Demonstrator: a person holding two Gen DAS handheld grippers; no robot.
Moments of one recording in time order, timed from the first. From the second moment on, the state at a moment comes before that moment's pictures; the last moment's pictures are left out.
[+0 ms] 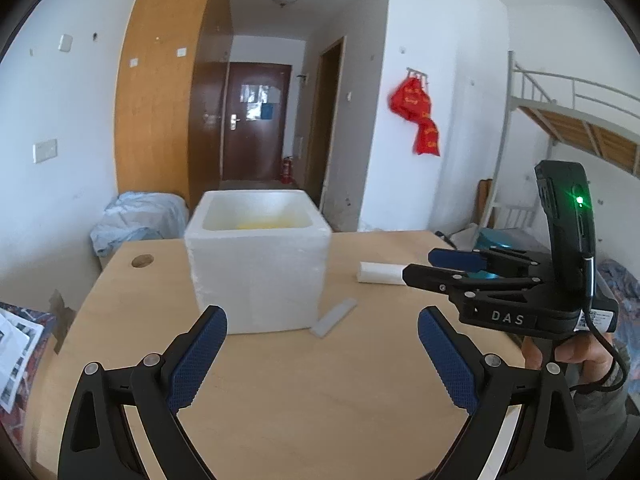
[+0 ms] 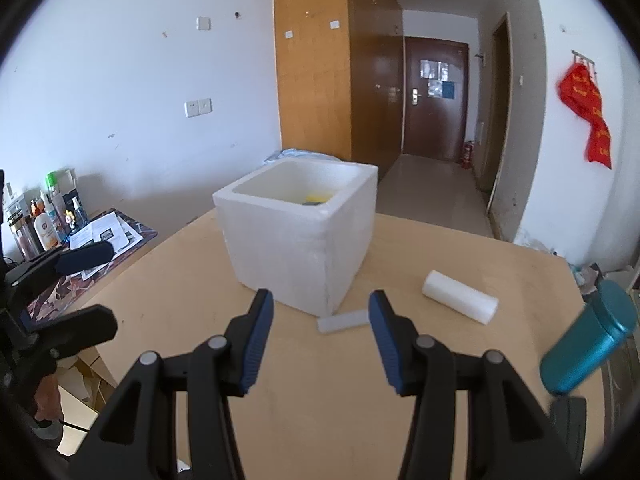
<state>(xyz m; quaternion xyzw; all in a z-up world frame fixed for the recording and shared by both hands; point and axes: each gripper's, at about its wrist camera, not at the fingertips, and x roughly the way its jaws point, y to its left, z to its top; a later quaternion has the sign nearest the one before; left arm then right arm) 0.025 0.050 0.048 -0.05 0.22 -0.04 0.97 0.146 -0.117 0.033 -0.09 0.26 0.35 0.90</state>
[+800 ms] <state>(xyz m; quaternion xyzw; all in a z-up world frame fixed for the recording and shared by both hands) 0.077 0.001 0.012 -0.04 0.23 -0.16 0.96 0.152 -0.167 0.016 -0.09 0.27 0.26 0.92</state>
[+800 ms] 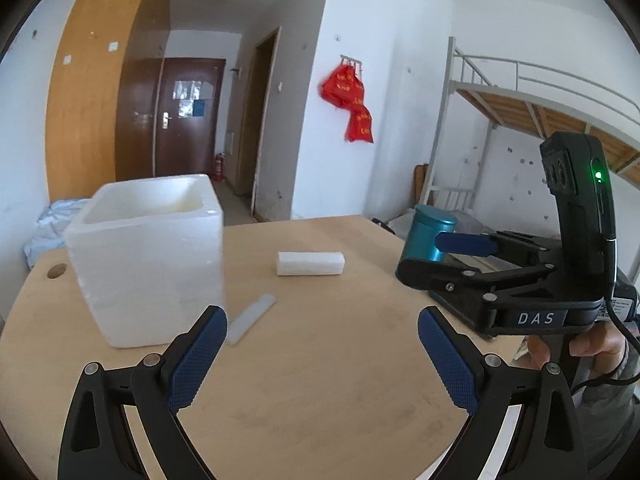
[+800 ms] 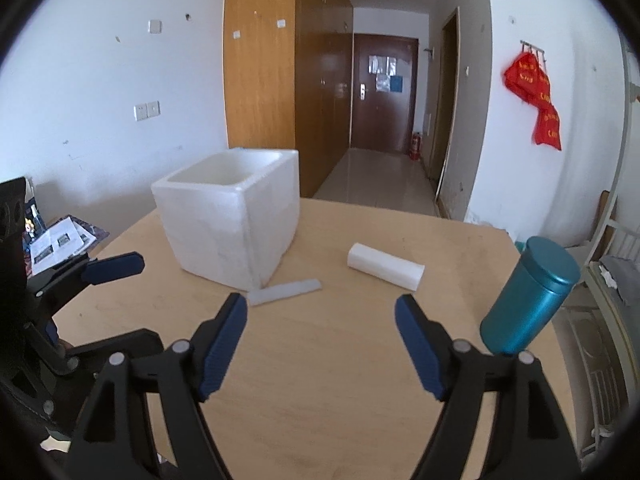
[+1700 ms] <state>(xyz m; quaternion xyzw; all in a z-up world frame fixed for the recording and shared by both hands) 0.229 -0.031 -0.059 -0.02 0.38 -0.14 0.91 0.246 -0.180 -0.006 -0.10 0.31 0.23 0.92</state>
